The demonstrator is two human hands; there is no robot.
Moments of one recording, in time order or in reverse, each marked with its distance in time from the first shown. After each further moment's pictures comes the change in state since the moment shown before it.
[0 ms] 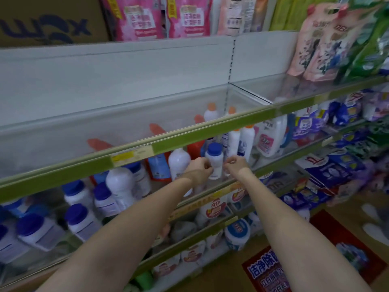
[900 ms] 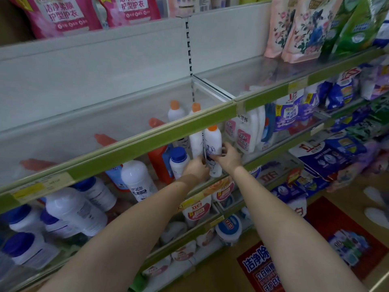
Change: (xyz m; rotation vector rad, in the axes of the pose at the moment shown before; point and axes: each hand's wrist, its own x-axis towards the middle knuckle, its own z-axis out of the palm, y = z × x) left_hand 0.095 0.073 0.092 0.064 0.011 -0.165; right_hand 0.070 0.027 -0.077 0.069 0.023 -0.138
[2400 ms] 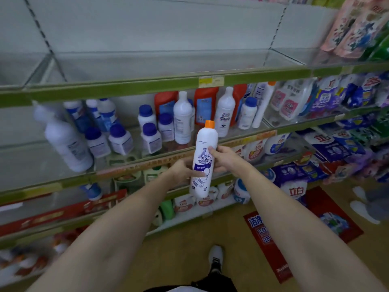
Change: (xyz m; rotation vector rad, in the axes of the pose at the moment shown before) left_hand -0.369 -0.312 -0.112 -0.833 -0.282 -0.124; right_hand -0.367 -0.073 0.239 0.092 -0.429 0.146
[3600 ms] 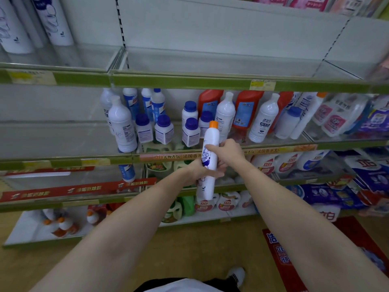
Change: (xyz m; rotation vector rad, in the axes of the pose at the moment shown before) left_hand -0.058 -0.019 -0.042 -0.099 0.107 -0.082; right_hand 0.002 -0.036 0.106 -0.545 0.171 -0.167
